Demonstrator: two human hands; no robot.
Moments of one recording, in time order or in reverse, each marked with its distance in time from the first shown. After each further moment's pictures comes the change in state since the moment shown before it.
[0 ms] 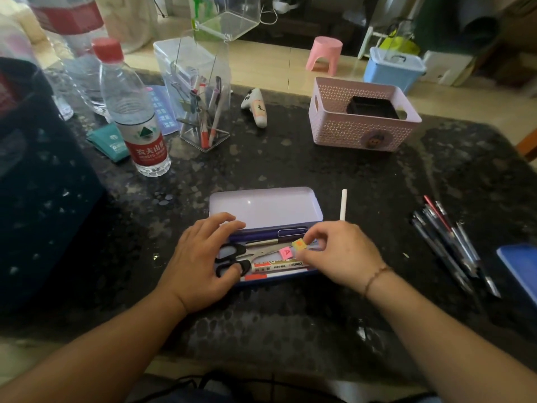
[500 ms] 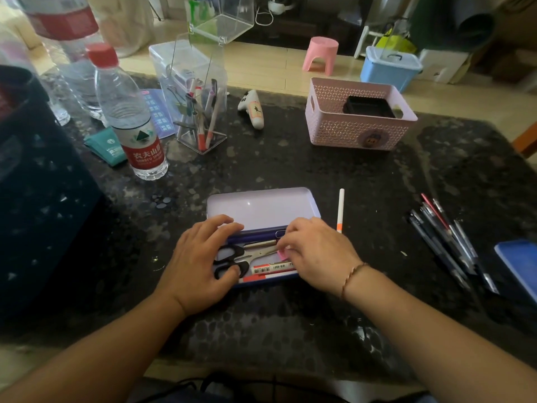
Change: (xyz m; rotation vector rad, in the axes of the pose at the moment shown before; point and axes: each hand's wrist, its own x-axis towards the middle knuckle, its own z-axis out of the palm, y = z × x) left_hand 0.000 0.000 -0.001 0.001 -0.024 -0.013; right_hand 0.005 -0.015 0.011 -0.242 -0.057 -0.328
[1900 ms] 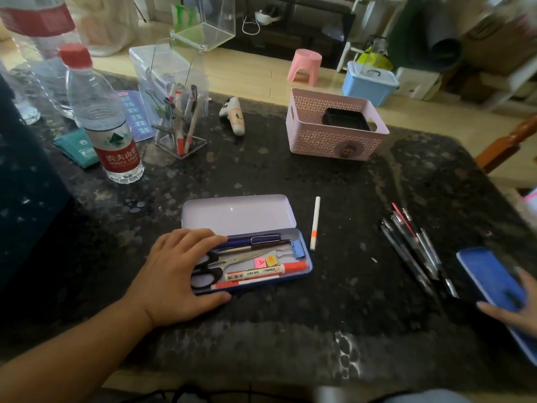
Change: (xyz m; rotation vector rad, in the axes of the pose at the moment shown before) left_hand -0.001 0.000 0.001 0.100 -0.036 0.108; right_hand -0.218 0.356 -0.004 0.157 0.201 0.974
